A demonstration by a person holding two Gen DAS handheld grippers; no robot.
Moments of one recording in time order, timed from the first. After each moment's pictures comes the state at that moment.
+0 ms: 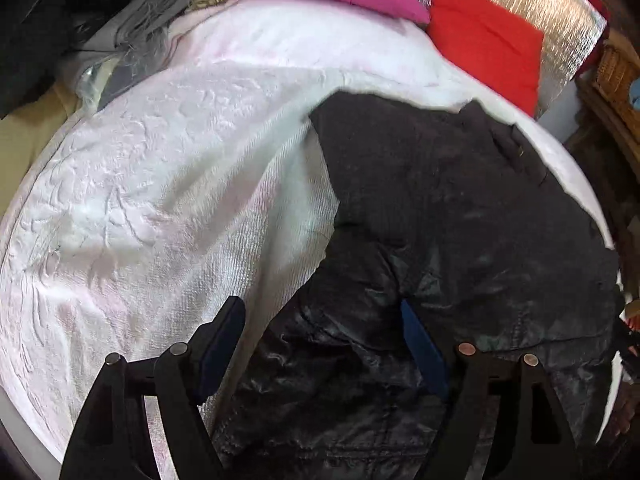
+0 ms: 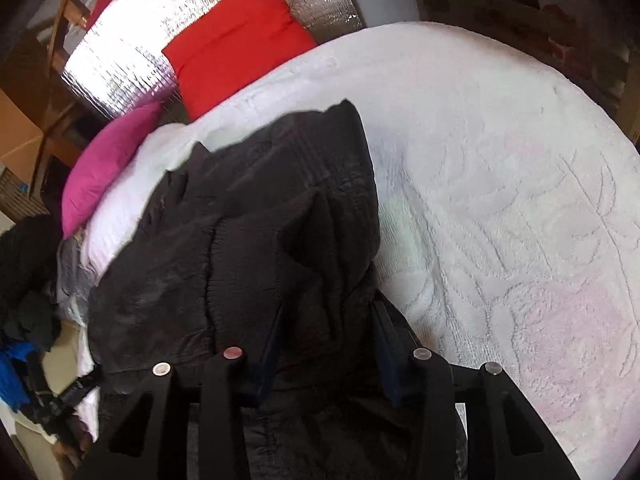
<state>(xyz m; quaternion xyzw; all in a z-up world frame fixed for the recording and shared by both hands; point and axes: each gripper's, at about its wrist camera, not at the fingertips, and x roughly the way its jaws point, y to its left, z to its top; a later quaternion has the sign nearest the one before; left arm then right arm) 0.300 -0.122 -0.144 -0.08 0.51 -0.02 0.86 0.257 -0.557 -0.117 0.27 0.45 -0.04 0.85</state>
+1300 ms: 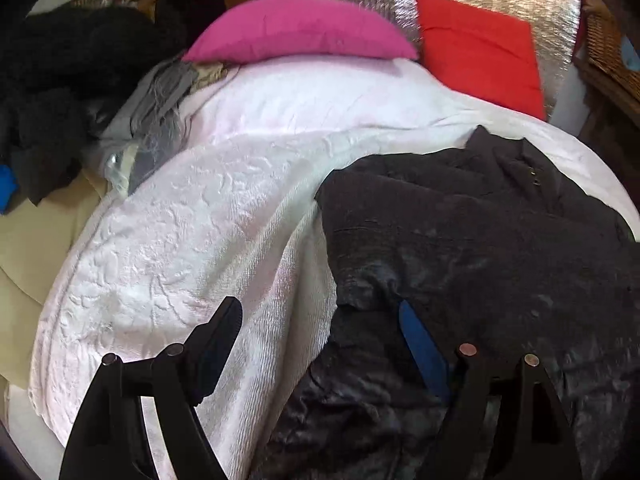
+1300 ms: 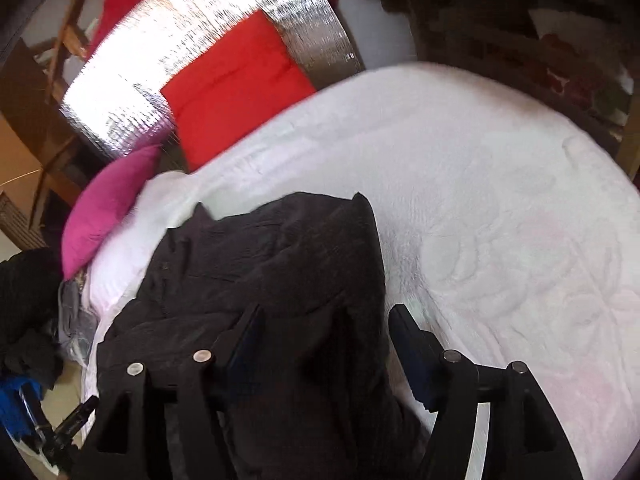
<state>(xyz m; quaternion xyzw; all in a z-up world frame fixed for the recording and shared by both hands) 0.313 -0.151 -0.112 0.04 0.44 0.03 0.90 0.274 -0.583 -0.084 0.26 0.39 -0.06 0.88</state>
